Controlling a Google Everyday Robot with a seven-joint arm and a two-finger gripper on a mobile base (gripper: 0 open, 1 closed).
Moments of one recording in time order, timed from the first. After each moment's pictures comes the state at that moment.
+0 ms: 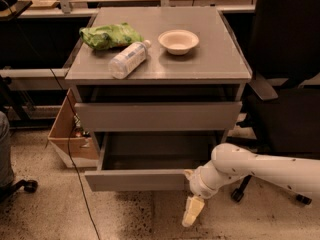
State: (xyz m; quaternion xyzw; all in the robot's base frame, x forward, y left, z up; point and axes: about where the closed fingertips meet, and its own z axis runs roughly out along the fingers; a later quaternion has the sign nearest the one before) arm 0.464 -0.092 0.470 -0.63 0.73 0.21 0.16
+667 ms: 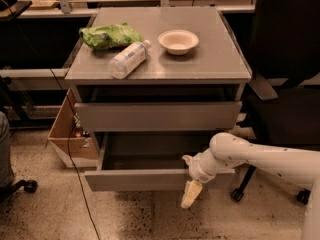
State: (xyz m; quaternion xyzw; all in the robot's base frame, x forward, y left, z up) arm 0.528 -0.094 0.466 -0.64 0.72 0.18 0.19
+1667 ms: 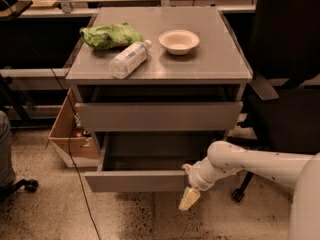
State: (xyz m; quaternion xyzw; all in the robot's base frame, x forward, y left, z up) arm 0.513 -0.100 0.423 -0.63 0.74 0.19 0.16
